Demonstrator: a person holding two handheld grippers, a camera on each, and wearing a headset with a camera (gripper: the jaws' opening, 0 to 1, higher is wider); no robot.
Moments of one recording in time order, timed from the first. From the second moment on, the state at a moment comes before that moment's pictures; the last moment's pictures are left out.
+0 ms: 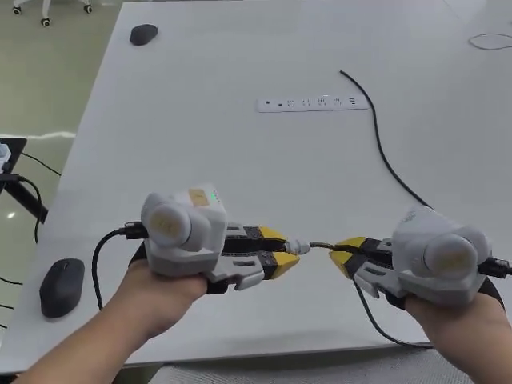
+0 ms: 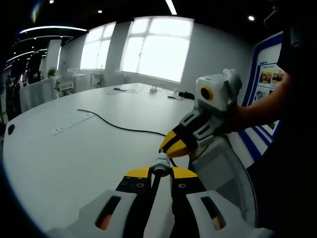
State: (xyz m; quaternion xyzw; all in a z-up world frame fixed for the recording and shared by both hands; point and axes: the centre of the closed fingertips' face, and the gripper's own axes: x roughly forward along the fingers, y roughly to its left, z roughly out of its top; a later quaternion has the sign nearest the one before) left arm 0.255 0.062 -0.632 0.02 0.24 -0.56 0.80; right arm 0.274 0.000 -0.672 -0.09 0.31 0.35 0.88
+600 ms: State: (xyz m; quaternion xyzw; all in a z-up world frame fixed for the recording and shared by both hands) left arm 0.253 0.055 -0.627 0.03 0.24 -0.55 0.80; right arm 0.273 -0.043 -0.719 0.12 0.40 0.24 0.88
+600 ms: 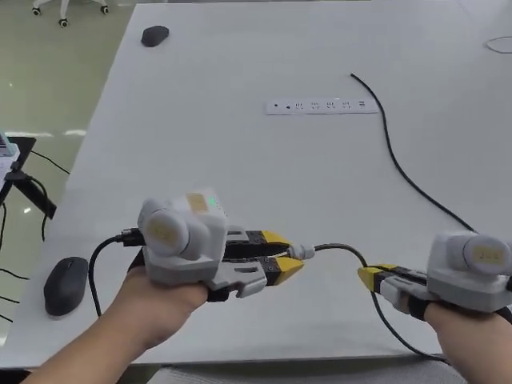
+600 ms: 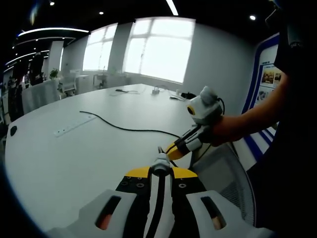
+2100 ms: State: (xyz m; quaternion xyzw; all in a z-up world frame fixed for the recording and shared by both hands) left arm 0.265 0.034 -0.629 0.01 0.26 -0.49 0.83; right arm 0.266 0.016 -0.631 -0.22 0.20 0.50 0.81
